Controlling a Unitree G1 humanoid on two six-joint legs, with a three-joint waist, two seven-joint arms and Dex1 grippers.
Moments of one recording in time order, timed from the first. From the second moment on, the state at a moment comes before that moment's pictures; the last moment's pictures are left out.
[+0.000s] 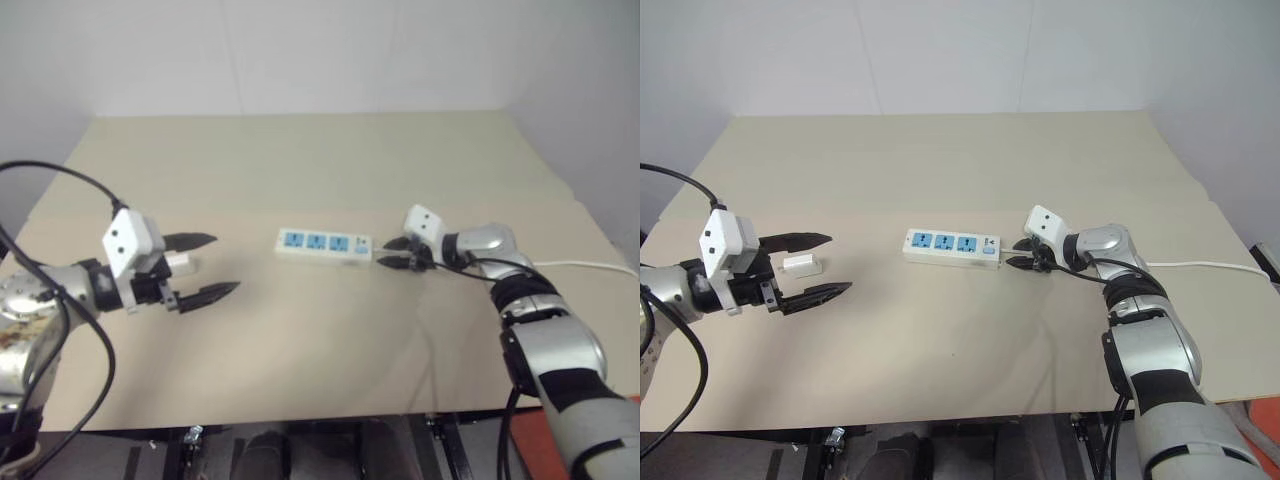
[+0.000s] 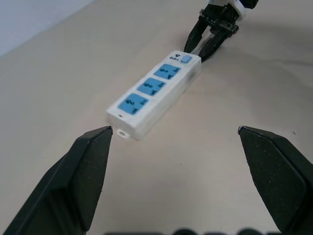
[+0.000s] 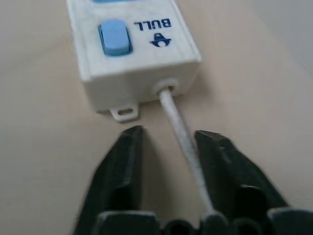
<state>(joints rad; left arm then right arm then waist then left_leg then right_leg) -0.15 0.92 0.31 -0.36 -0.58 0.48 -1.00 -1.05 -0.49 0.18 1.21 -0.11 -0.28 1.11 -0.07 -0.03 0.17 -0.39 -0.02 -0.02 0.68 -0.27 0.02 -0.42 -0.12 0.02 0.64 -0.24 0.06</state>
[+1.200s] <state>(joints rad) -0.24 0.91 0.23 -0.32 -0.58 0.48 -1.02 -0.25 -0.66 0.03 -0.23 0.16 0.54 0.95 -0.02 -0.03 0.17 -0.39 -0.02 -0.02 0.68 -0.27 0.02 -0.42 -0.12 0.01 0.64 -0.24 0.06</state>
